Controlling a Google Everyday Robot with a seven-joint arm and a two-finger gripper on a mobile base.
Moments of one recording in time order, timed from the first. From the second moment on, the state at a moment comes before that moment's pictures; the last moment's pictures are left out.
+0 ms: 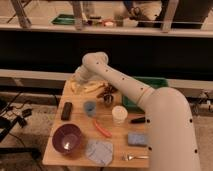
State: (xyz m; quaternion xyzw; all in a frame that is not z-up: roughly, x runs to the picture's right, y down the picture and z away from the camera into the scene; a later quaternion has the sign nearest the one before) arm -0.185 -0.033 0.843 -0.18 -0.33 -0.09 0.92
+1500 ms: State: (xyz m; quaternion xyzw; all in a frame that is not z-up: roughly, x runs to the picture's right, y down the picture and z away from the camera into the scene) arm -0.206 0.034 0.908 -0.27 -0.32 -0.10 0.90
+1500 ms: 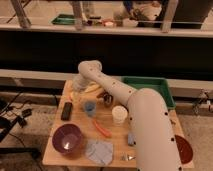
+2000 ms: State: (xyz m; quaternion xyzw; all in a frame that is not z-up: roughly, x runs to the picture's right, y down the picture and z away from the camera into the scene) arm -0.199 0.050 0.932 -0.29 -0.30 -0.10 0.90
